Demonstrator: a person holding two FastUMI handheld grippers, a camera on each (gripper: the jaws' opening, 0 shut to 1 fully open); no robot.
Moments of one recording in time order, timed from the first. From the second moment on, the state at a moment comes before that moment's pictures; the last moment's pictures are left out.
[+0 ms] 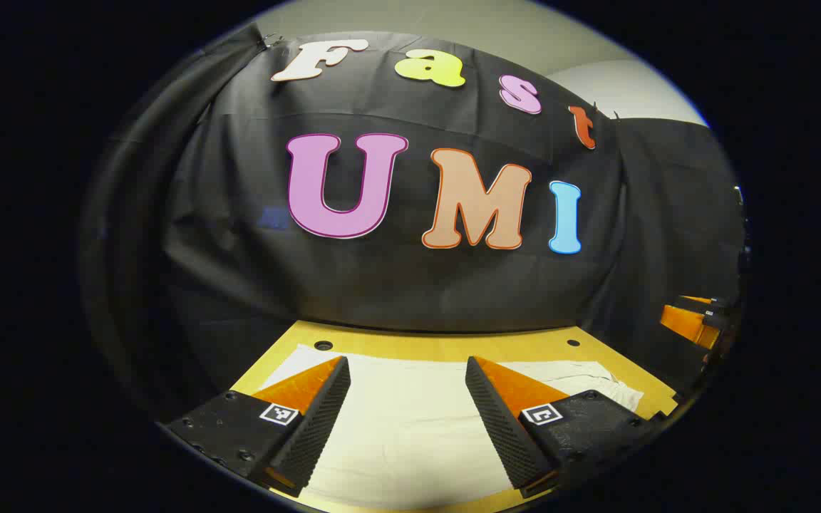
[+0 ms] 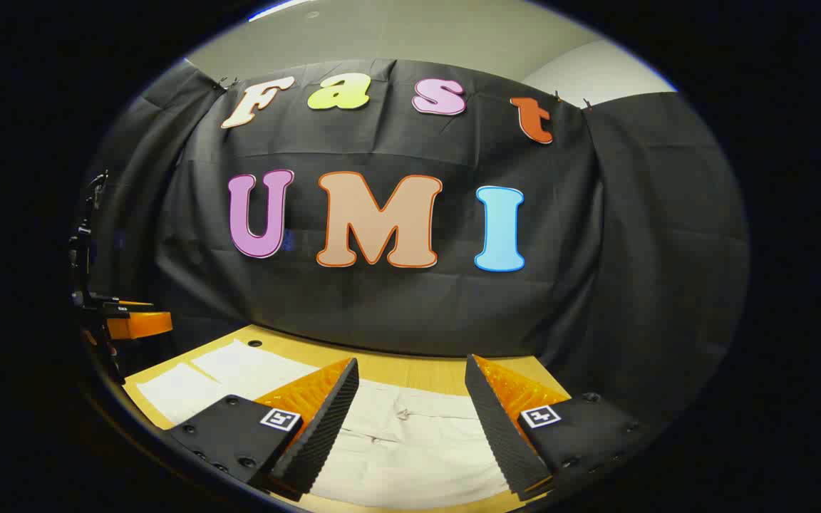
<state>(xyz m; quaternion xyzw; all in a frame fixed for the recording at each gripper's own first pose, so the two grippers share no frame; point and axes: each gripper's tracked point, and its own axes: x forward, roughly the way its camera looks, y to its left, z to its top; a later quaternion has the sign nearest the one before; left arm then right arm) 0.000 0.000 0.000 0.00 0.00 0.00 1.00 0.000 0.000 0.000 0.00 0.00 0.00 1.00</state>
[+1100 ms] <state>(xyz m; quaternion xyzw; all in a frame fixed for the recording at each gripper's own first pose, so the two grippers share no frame) 0.000 -0.027 -0.062 0.01 0.06 -0.02 1.00 0.005 0.008 -0.028 0.01 0.03 0.03 1.00</state>
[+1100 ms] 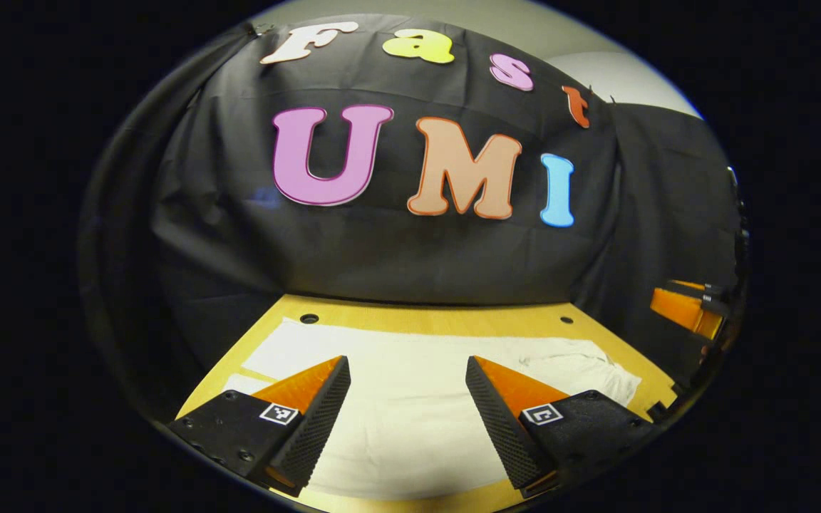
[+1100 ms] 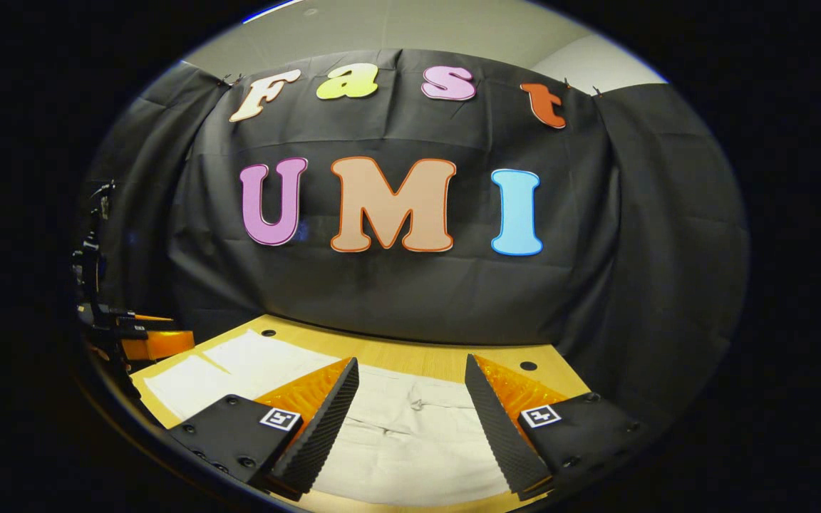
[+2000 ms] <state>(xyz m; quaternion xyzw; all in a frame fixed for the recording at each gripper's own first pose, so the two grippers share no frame) -0.092 0.035 -0.249 0.29 0.39 -0.29 0.83 -0.012 -0.007 -0.085 0.00 0.10 0.02 0.99</state>
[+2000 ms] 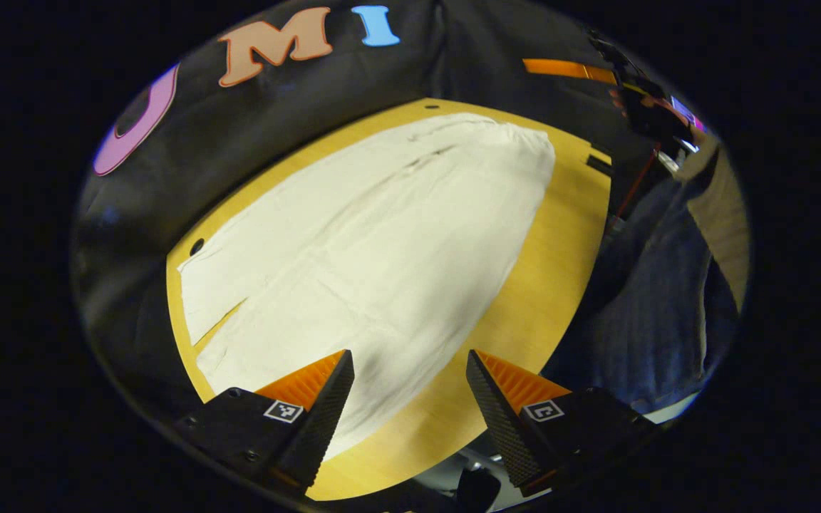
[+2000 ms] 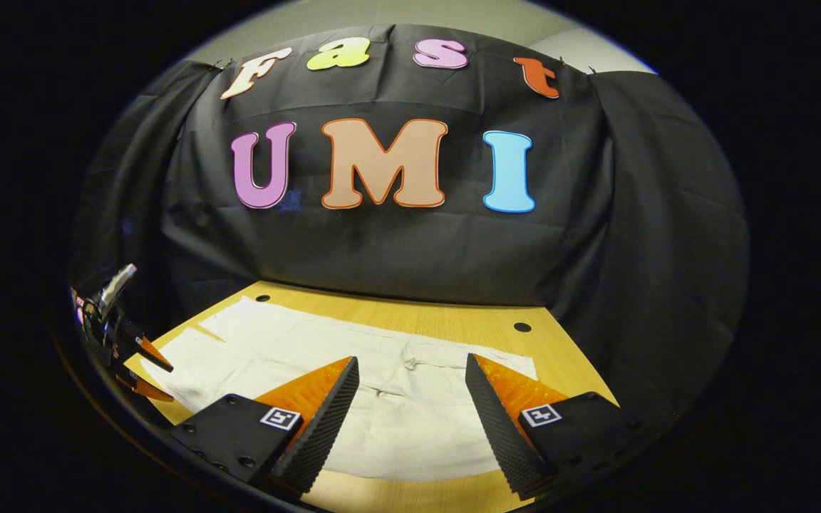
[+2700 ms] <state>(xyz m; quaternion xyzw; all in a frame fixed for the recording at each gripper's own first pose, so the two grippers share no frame) -0.111 0.129 -0.308 0.40 0.49 -0.32 0.71 -0.026 0.015 -0.103 -0.03 0.14 0.02 0.99</state>
